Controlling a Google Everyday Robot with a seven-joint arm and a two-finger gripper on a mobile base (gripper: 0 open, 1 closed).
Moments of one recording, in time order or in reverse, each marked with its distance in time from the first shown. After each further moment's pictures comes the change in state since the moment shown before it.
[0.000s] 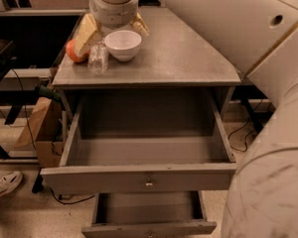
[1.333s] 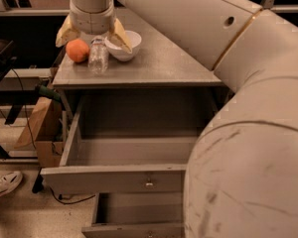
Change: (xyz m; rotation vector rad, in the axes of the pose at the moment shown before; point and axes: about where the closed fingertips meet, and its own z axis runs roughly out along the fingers) arm -0.029 0.039 0.035 -0.021 -0.003 0.462
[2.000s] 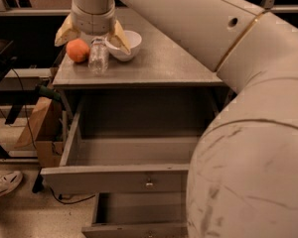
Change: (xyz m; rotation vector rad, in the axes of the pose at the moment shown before) arm -0.002 0.004 0.004 -0.045 0.002 0.000
